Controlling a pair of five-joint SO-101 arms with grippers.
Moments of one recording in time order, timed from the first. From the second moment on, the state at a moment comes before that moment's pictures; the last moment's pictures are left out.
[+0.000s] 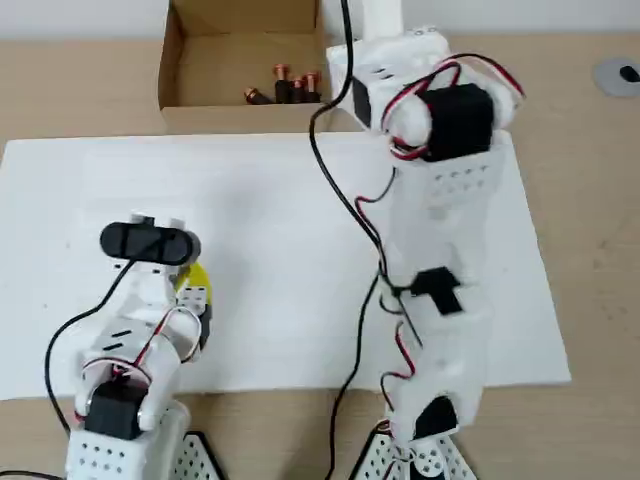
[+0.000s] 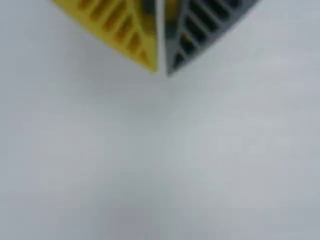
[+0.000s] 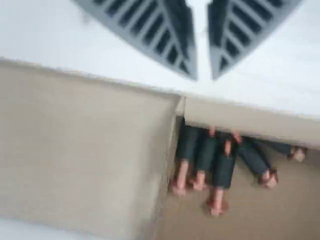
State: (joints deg) left arm 7.9 -103.4 85.9 59.1 -6.5; right arm -17.6 23.3 -79.6 101.7 -6.6
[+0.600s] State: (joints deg) left arm 0.1 -103.4 92.0 55.9 -6.5; right arm -17.6 -40.0 8.7 100.1 -9.4
